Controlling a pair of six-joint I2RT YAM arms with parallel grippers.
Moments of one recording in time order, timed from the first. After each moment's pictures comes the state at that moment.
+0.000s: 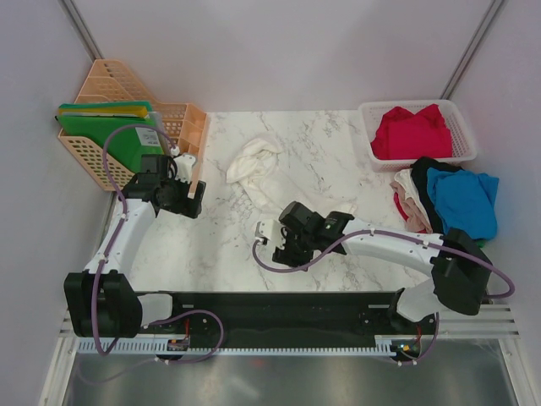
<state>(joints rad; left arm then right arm) -0.01 1.25 0.98 -0.68 0.16 0.31 0.99 1.46 1.00 -0.56 -0.14 -0.37</state>
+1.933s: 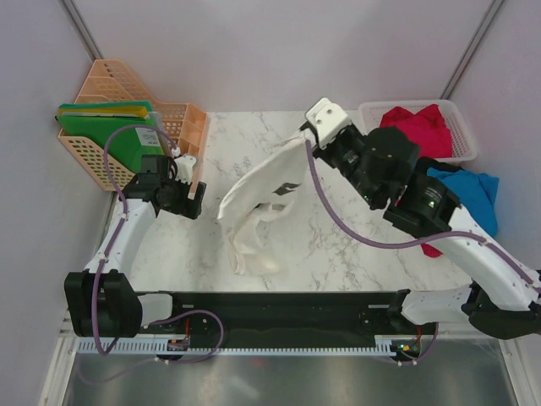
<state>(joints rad) -0.01 1.25 0.97 -0.68 0.16 0.32 0.97 1.24 1.67 -0.46 0.45 -0.53</state>
